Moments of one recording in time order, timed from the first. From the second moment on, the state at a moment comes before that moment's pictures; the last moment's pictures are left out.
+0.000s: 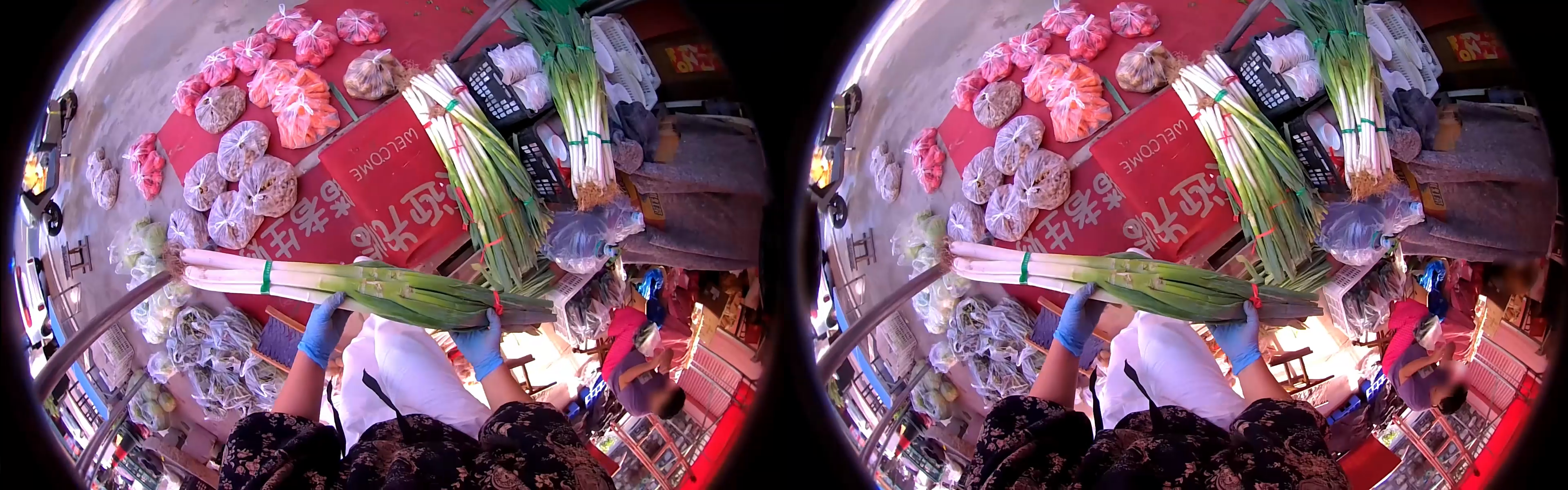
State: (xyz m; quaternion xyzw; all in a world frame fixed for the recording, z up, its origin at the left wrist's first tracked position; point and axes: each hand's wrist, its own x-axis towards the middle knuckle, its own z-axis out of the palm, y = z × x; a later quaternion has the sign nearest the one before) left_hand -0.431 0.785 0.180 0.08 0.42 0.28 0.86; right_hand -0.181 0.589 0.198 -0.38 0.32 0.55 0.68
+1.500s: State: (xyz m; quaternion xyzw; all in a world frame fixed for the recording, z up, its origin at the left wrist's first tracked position) left_hand -0.262 1.092 -0.044 0.25 0.63 -0.12 0.73; right_hand -0.231 0.662 -0.068 -0.33 0.65 0.22 0.65
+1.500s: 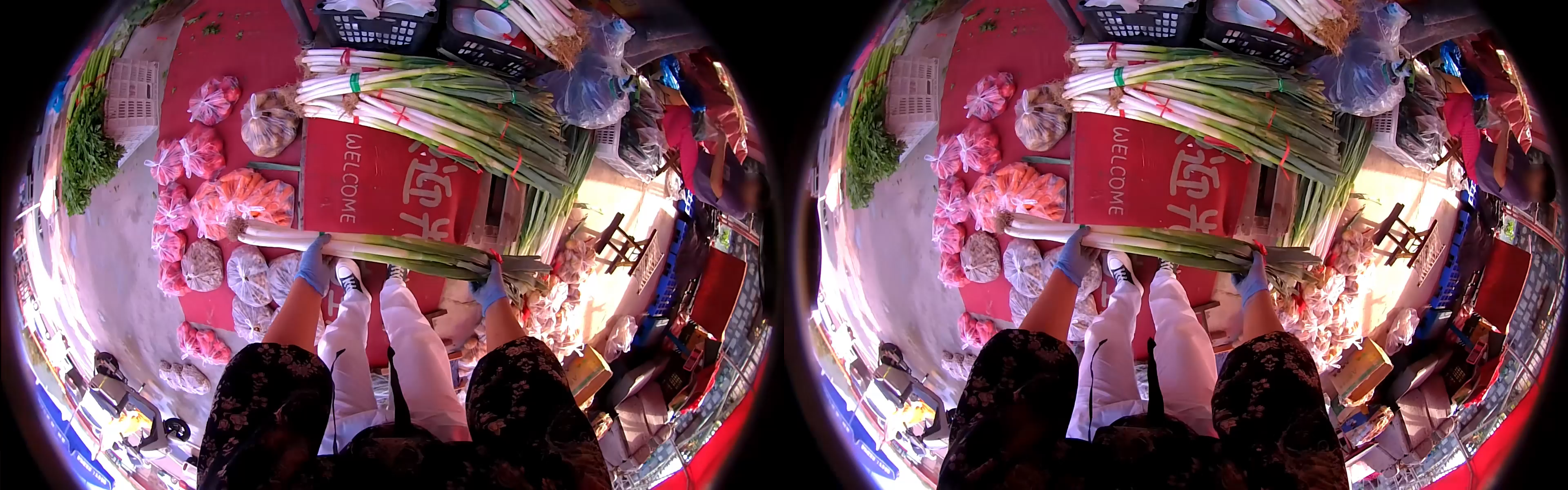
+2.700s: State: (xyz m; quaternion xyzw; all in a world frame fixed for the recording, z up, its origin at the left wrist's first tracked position) left_hand -0.137 1.110 -0.209 0.32 0.48 -0.19 0.79; right_hand 0.002 0.909 -0.172 -0.91 -0.33 0.22 -0.05
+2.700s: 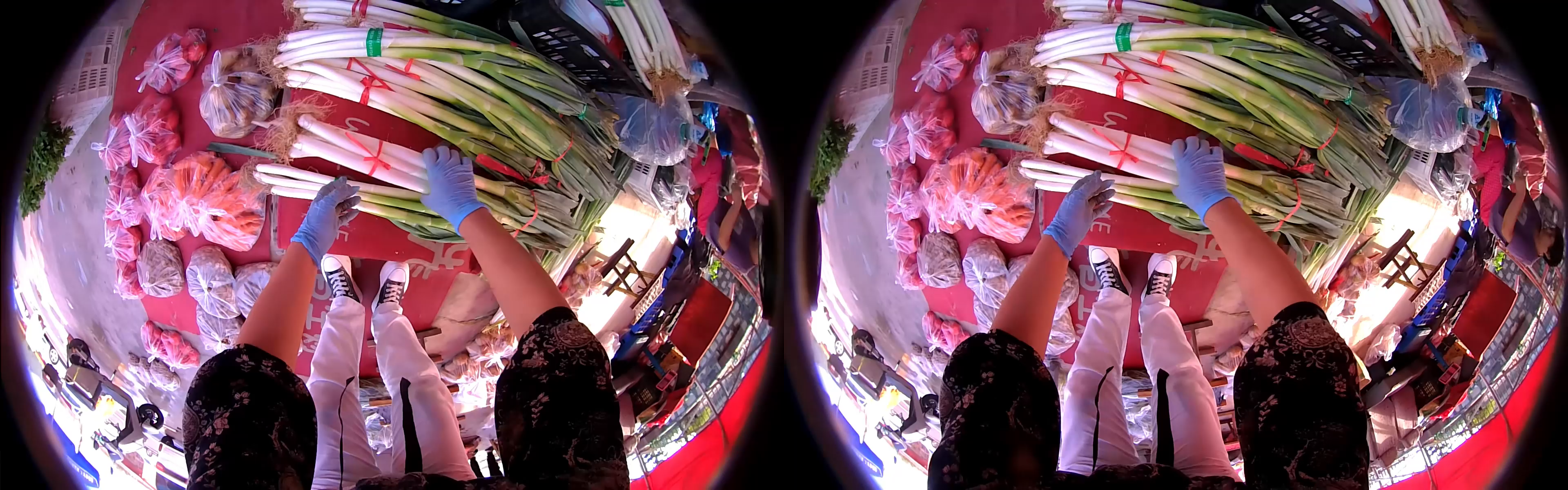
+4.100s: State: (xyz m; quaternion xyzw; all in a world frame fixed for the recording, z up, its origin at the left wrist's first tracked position) left_hand -0.088 1.131 -0.220 0.35 0.49 -0.08 0.80; right_hand 0.009 0.961 -0.190 -0.89 -0.36 0.25 -0.14
